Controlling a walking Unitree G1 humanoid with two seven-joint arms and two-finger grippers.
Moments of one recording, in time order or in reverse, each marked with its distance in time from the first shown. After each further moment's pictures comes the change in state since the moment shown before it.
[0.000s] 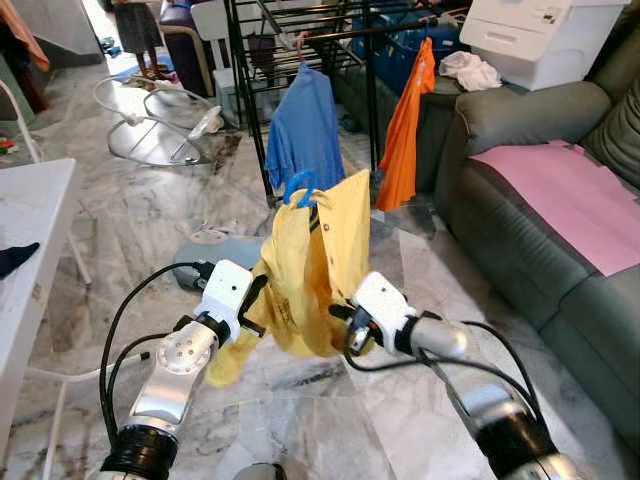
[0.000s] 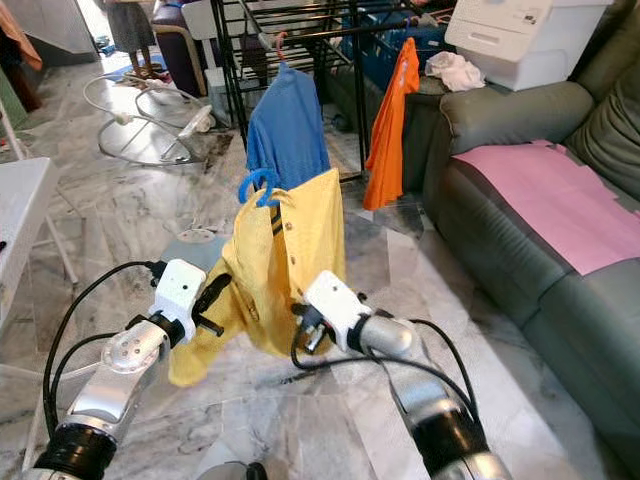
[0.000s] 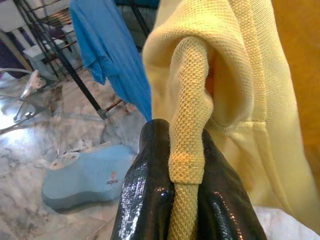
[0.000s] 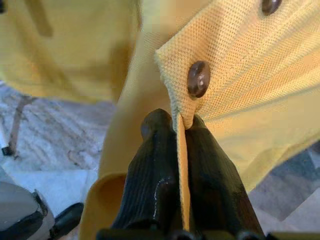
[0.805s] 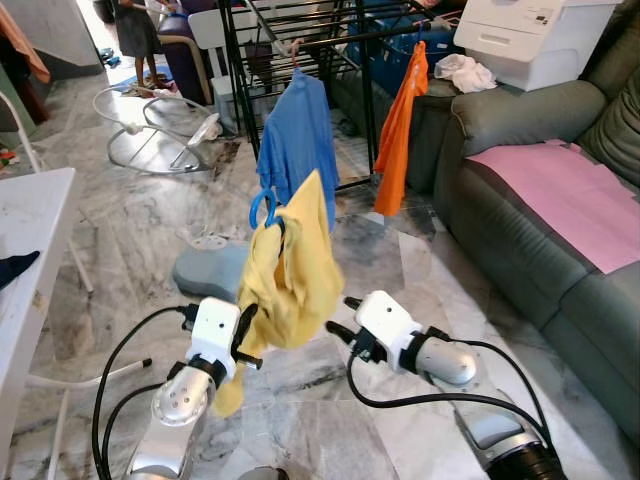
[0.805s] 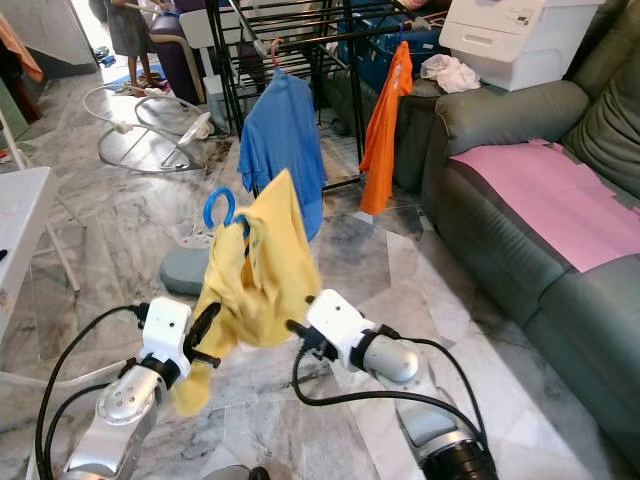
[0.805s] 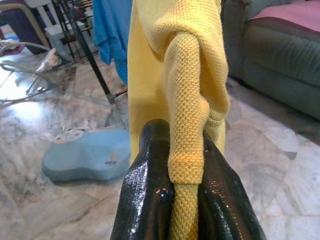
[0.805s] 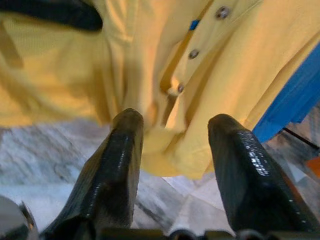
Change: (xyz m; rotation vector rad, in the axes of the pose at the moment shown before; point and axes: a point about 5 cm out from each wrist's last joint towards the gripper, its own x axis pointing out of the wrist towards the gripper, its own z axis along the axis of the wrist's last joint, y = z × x) left arm -0.034 -0.021 -0.033 -0.129 0.027 0.097; right arm -0.009 0.014 -0.002 -0.037 -0.070 -0.061
